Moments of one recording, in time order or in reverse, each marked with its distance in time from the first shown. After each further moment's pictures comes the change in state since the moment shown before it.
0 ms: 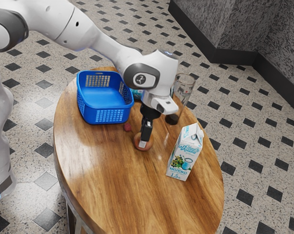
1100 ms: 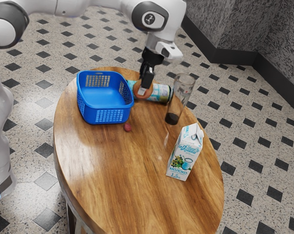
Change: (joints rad) arm -0.019 -0.021 0.203 0.410 0.153 -0.567 -0.001
